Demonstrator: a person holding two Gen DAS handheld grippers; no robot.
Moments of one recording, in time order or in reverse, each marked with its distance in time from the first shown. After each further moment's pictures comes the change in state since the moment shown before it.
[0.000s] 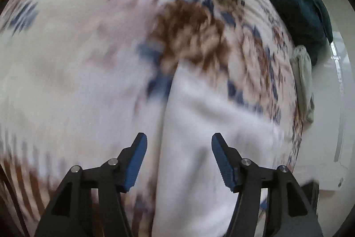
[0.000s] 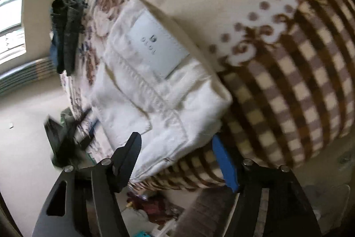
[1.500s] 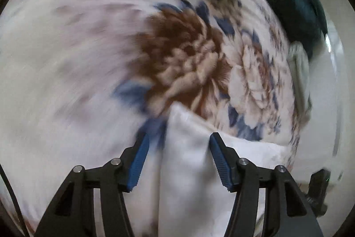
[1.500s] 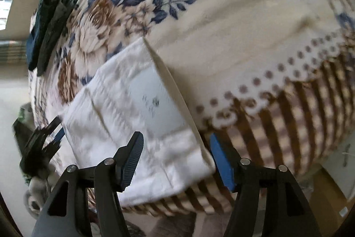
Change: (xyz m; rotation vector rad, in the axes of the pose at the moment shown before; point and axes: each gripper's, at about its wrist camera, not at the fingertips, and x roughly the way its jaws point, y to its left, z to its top) left arm 0.048 -0.007 0.082 0.136 0.025 -0.044; right arm 0.000 0.050 0.058 -0.150 -0.128 -0.287
